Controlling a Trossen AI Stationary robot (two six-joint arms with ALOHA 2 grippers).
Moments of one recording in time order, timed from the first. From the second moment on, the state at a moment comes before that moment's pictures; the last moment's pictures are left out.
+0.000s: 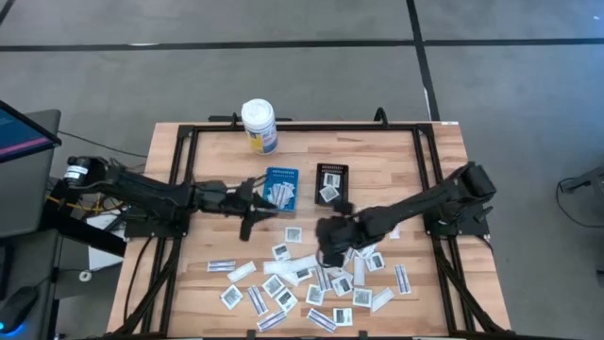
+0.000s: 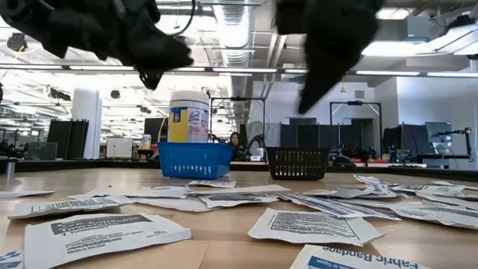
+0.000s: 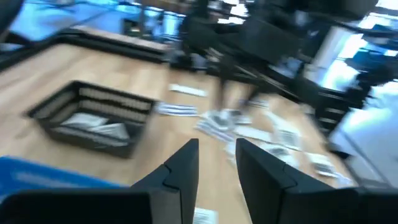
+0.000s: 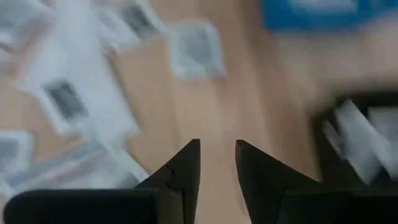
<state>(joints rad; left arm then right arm) -0.13 0.98 0.38 0.56 -0.04 -0.20 0.34 1.75 1.26 -0.73 0.37 0.50</state>
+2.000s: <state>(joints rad) -0.15 0.98 0.38 0.53 -0.01 -0.14 0.24 1.40 0.63 -0.37 0.39 0.86</state>
